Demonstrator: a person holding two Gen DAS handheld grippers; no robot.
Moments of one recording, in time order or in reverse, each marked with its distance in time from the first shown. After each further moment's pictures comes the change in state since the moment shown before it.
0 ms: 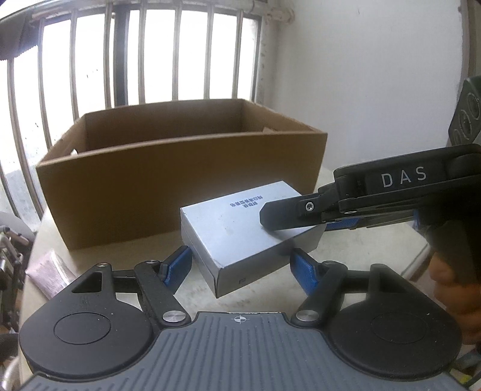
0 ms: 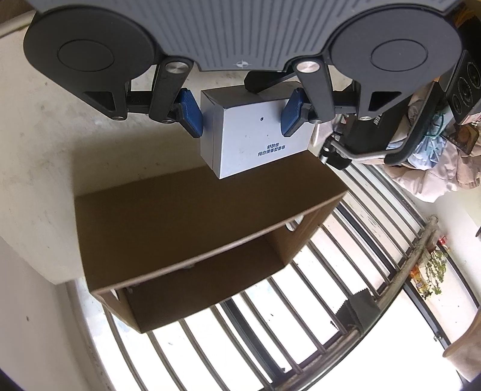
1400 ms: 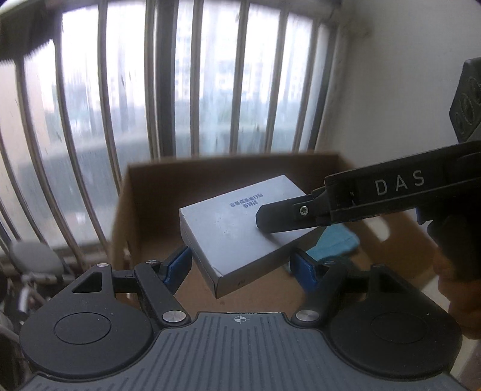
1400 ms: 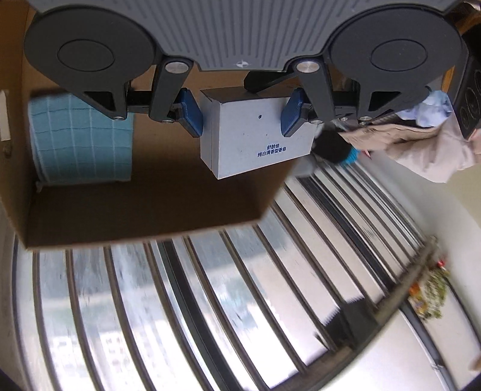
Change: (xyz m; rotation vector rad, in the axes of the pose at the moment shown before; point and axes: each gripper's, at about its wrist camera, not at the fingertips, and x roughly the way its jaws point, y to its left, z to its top) left arm 0.105 0.124 0.176 -0.106 0.104 0.098; right arm 0.154 0.046 0.197 -0.119 0.163 0.023
